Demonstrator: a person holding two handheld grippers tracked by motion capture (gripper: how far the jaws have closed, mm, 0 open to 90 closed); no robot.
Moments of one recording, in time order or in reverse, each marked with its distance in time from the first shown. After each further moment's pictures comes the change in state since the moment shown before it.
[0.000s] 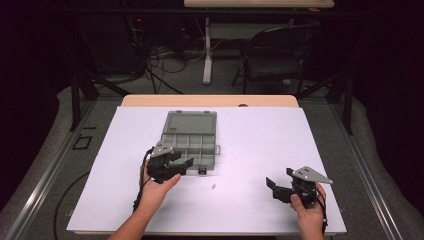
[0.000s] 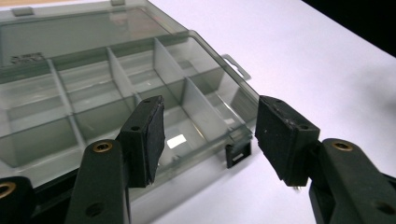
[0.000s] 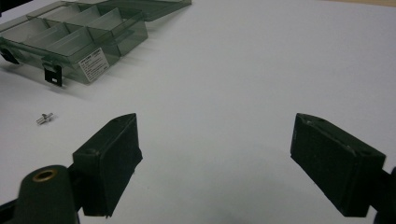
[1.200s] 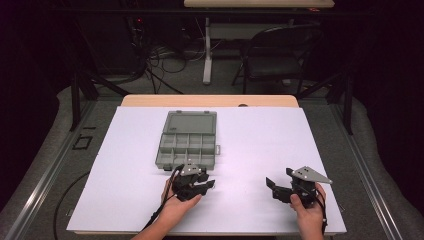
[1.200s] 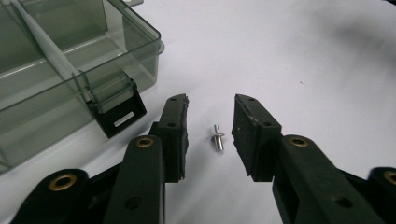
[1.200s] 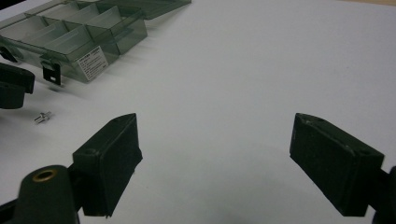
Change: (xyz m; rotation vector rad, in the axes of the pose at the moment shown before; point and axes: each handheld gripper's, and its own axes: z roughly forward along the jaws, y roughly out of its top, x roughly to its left) left arm -0.053 -0.035 0.043 0.134 -0.143 0.107; right arm 0.000 0.000 0.002 -0.005 -0.001 -0.003
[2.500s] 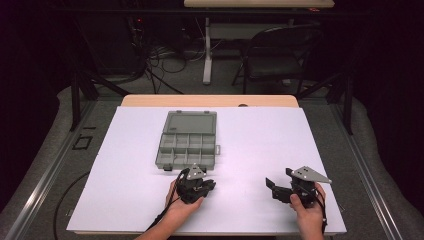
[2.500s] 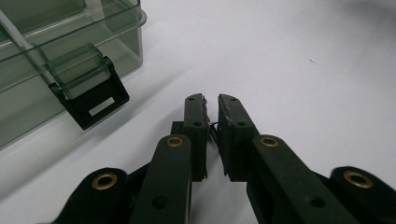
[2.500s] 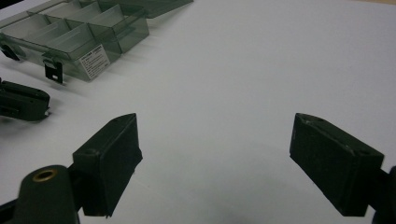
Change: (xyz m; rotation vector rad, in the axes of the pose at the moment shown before) left arm -0.004 -0.009 0.015 0.036 -0.003 0.028; right arm 0.000 0.000 0.000 0.007 0.008 -0.002
